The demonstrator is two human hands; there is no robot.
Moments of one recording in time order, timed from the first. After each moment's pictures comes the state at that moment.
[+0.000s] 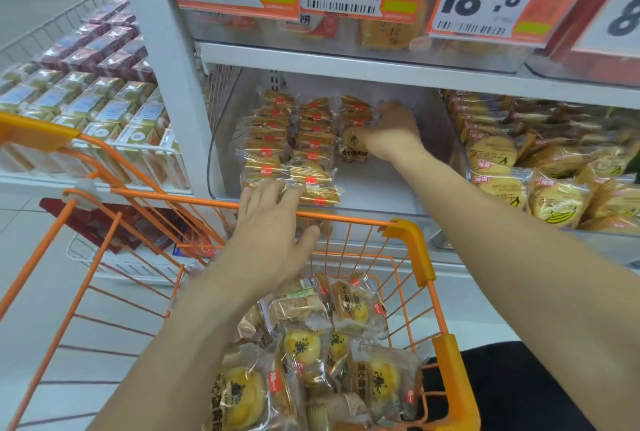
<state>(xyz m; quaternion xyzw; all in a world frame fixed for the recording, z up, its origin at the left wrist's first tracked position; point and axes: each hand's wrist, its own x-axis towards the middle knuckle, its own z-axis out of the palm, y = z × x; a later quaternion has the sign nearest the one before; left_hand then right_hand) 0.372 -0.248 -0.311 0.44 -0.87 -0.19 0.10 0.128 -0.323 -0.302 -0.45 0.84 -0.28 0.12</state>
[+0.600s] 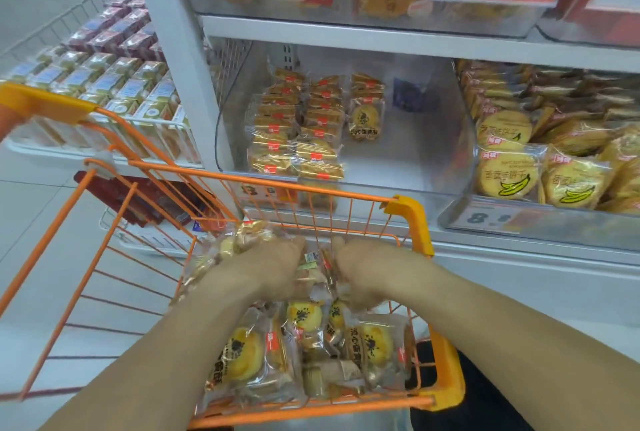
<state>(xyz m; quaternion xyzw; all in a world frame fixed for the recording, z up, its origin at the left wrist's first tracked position) 0.380 -0.231 -0.361 0.42 -0.84 -0.25 -0.24 0.230 -0.169 -0.333 -0.68 0.63 0.28 0.27</state>
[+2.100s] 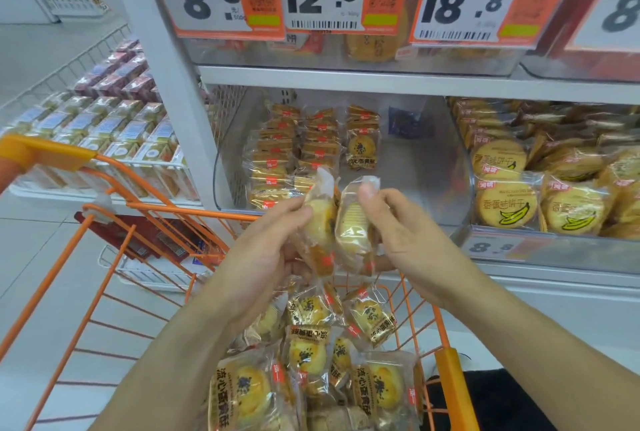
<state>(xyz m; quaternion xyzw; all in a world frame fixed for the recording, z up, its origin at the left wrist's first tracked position) 0.375 -0.218 -0.280 0.38 -0.54 -0.70 0.27 0.194 -0.162 -0.290 -0.41 0.63 -0.46 0.47</state>
